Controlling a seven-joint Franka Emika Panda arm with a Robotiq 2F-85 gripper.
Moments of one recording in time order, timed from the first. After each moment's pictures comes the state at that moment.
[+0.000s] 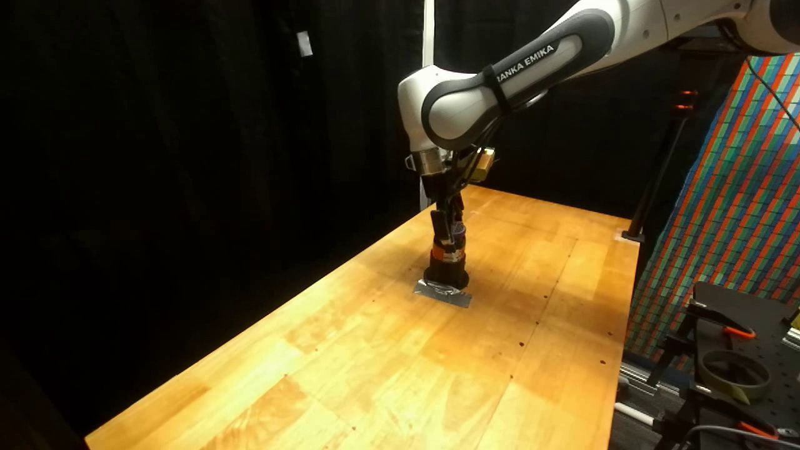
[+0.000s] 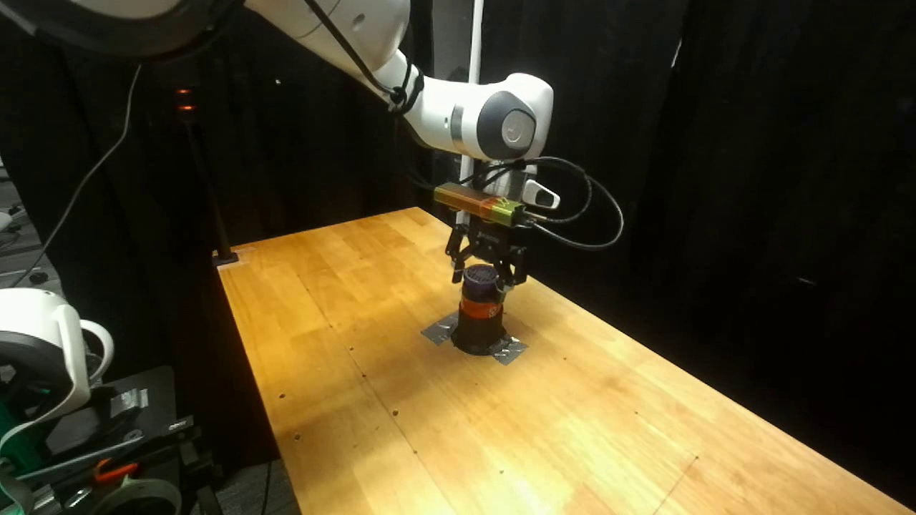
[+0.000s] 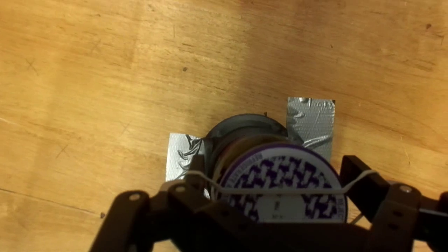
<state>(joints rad) 0.12 0.78 0.08 -1.34 -0.11 1.85 -0.10</state>
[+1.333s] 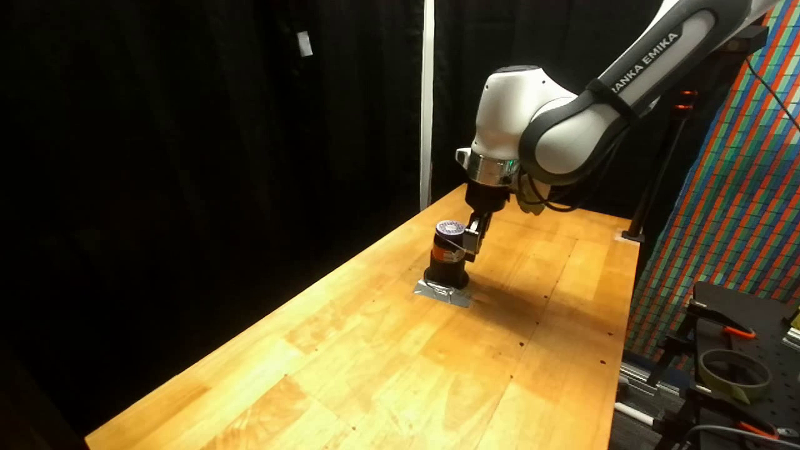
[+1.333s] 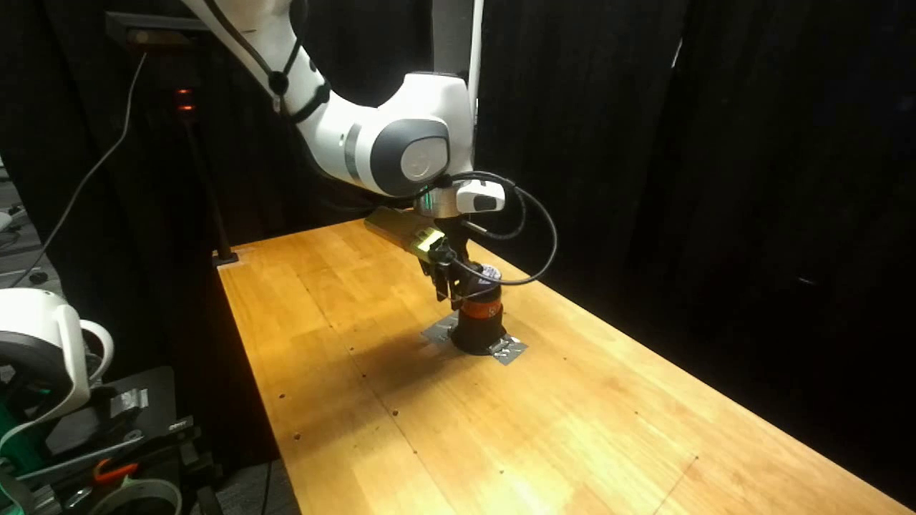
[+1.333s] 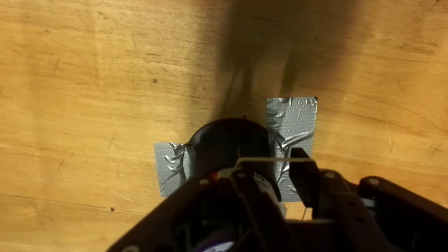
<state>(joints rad) 0.13 0.40 0.07 -2.07 -0.12 2.59 0.06</state>
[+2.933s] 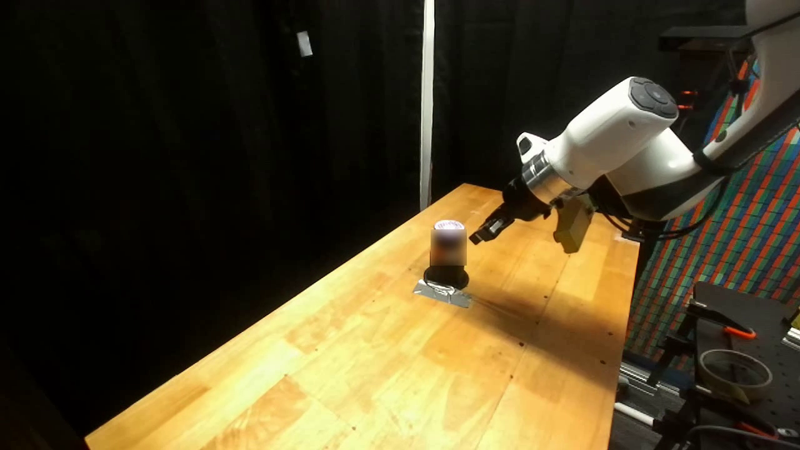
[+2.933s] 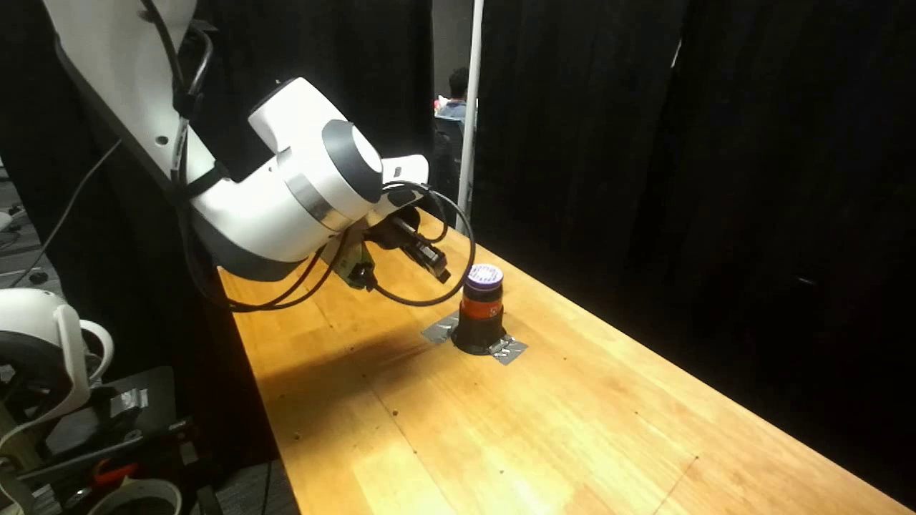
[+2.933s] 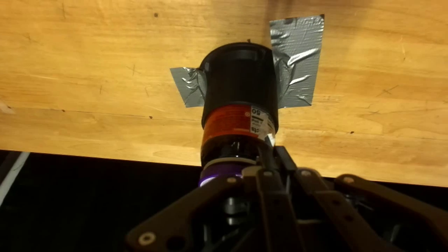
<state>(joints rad) 1.18 0.46 -1.09 -2.39 -0.94 3.40 1.16</state>
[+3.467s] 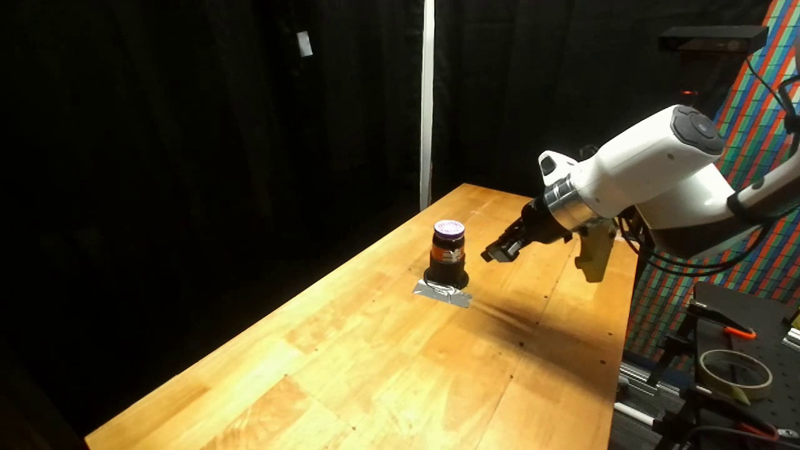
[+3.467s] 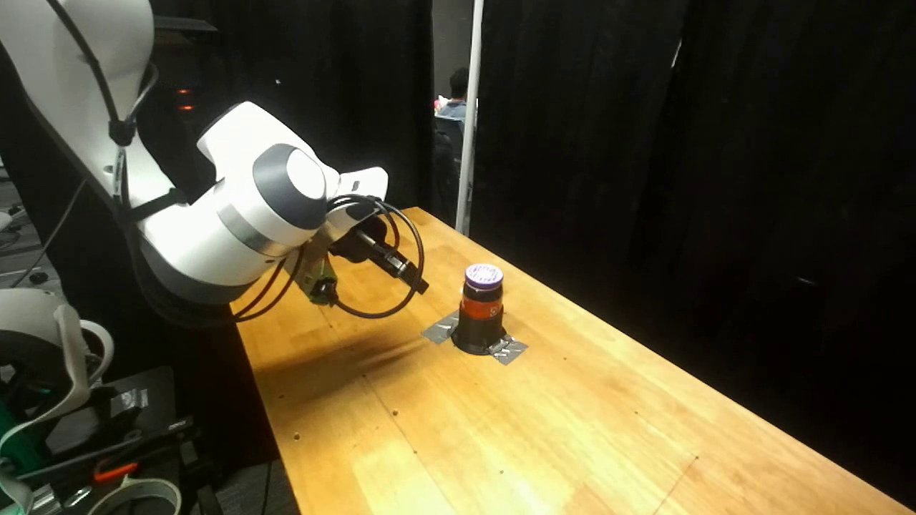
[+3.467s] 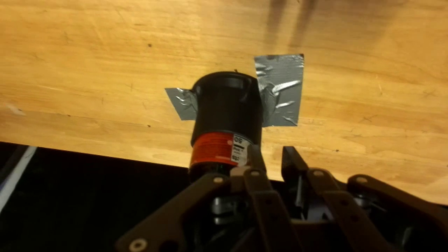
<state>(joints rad) 1.48 0.63 -1.27 -2.55 -0.67 3.51 1.05</state>
